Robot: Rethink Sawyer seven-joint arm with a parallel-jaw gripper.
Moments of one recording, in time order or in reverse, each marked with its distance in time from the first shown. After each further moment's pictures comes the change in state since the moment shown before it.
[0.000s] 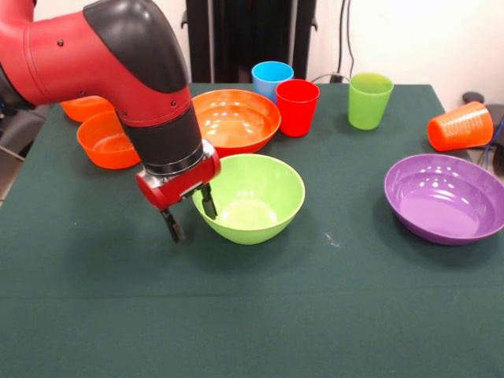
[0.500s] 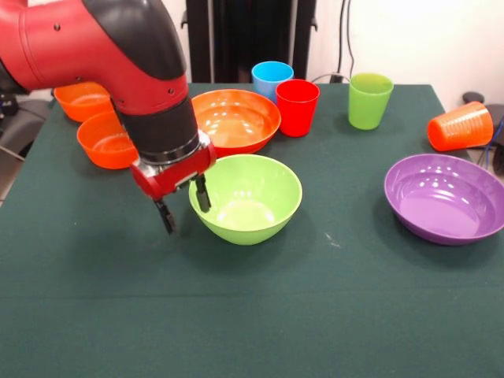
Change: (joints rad) arm 0.000 -0.050 -0.007 0.035 -0.001 0.000 0.000
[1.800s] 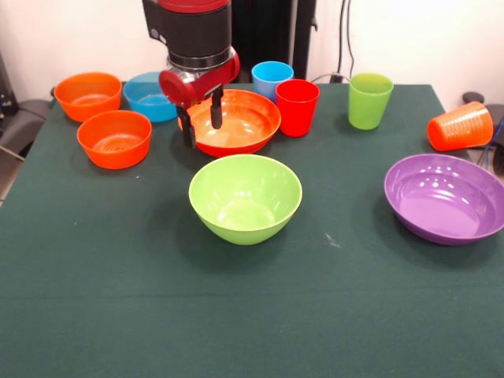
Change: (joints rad) arm 0.067 -0.315 -0.063 0.307 0.021 -0.001 0.000
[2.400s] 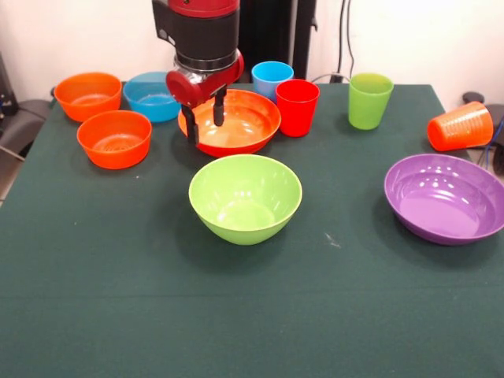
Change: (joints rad) arm 0.053 -0.004 -0.064 0.003 -0.002 0.000 0.000
